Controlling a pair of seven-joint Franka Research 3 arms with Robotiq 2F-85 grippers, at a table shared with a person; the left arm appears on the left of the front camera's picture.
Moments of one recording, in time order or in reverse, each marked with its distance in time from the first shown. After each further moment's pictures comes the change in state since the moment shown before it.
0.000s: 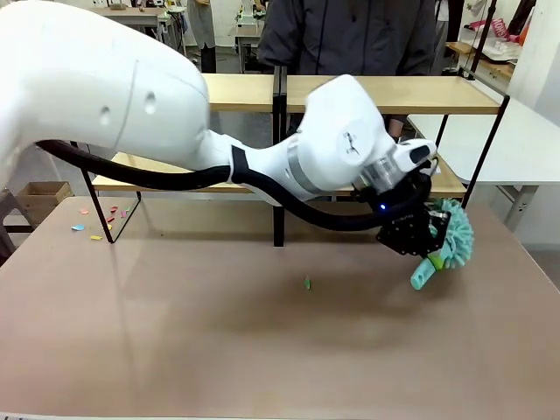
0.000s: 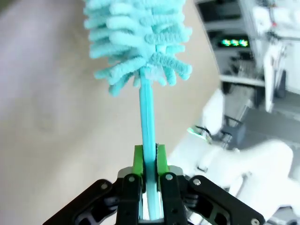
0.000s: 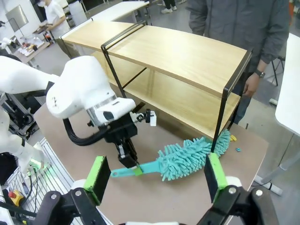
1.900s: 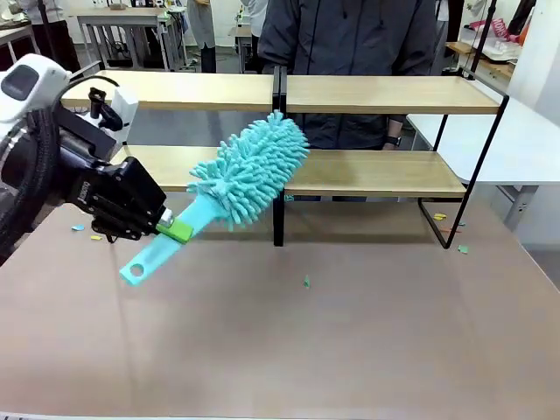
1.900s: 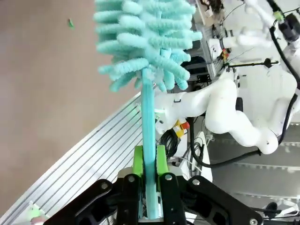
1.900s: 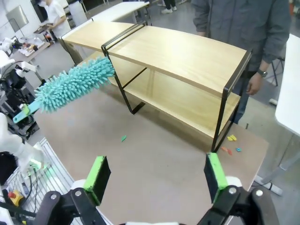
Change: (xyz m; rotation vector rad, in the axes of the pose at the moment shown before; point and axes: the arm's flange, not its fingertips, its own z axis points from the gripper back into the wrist) left arm -0.346 0.081 0.301 -0.132 -0.325 0.135; right arm 0.000 0.000 0.000 0.000 0.000 0.000
